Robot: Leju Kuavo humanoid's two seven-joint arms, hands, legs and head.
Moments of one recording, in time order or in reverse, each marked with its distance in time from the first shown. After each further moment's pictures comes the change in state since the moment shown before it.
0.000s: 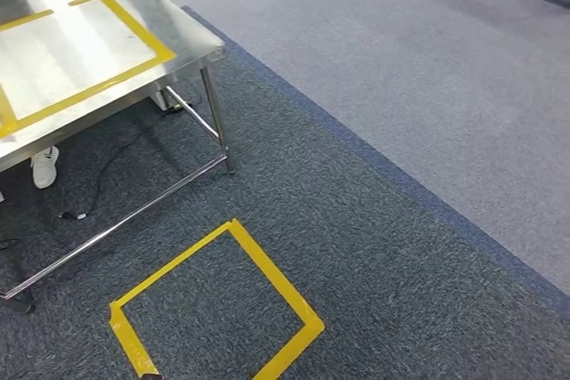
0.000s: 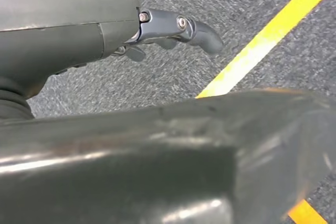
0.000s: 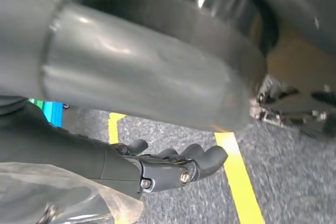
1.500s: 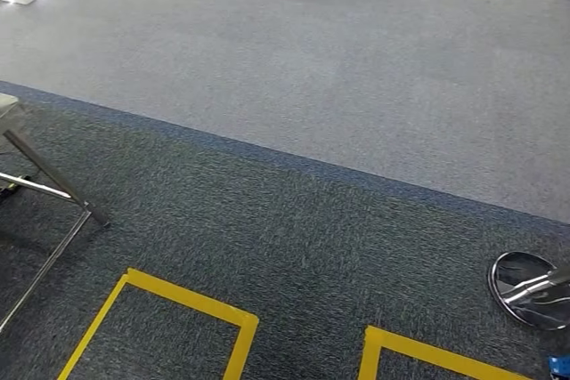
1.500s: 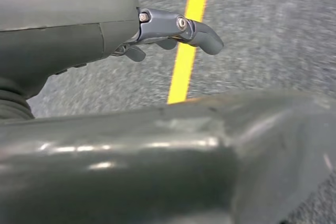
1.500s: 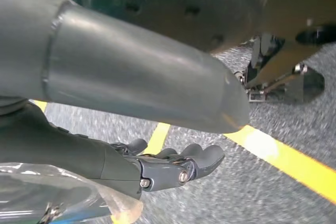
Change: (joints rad) left arm 0.009 0.006 0.042 0.000 -0.144 0.016 0.068; right arm 0.003 0.008 -0.082 0.000 -0.086 -0.077 -0.076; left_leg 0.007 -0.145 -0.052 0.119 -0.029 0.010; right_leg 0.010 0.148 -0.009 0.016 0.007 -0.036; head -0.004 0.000
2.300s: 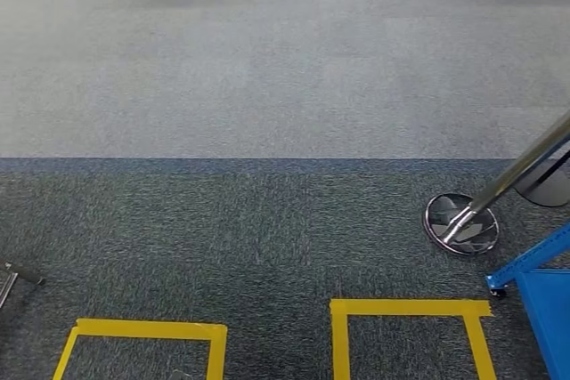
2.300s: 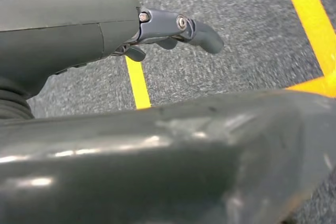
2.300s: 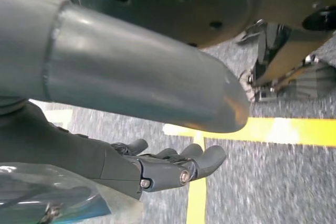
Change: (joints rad) left arm -0.018 -0.024 -0.087 0.003 -0.130 -0.001 0.017; right arm 0.021 0.004 -0.073 0.005 -0.065 -0.035 0.016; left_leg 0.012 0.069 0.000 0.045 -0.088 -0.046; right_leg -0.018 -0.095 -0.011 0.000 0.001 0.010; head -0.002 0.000
